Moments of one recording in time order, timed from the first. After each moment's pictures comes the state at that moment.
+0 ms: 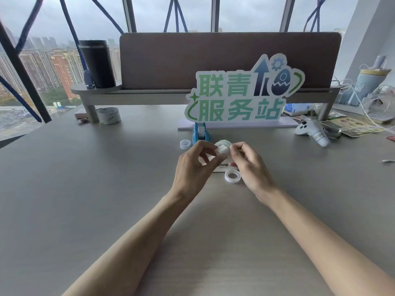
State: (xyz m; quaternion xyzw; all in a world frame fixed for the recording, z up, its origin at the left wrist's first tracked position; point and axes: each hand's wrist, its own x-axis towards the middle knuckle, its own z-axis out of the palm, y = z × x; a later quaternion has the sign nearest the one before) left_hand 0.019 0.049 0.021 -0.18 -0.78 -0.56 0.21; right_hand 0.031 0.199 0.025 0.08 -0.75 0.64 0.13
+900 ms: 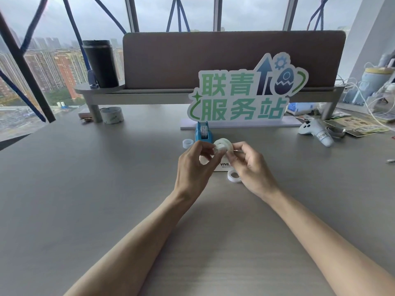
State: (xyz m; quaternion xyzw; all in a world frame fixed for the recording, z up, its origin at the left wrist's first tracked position) left_hand 0.020 0.050 0.019 -0.16 -0.78 -0.55 0.27; right_hand 0.035 0.196 0.024 0.14 -0.74 0.64 0.14
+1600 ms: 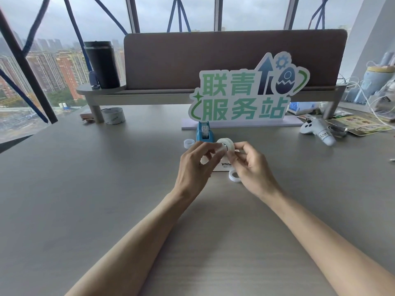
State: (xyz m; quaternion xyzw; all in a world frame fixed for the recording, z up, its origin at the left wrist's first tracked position) left_hand 0.011 0.045 0.013 -0.25 -0.76 -0.52 0.29; right_hand 0.032 0.196 0.019 0.12 -0.77 0.61 0.17
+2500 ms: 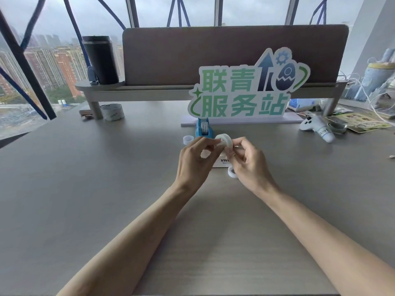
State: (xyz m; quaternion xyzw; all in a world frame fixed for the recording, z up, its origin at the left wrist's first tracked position) left_hand 0.010 0.048 0.016 -0.22 -0.77 -0.52 0.30; right_hand 0.032 0.190 0.018 0.13 -0.77 0.58 0.21
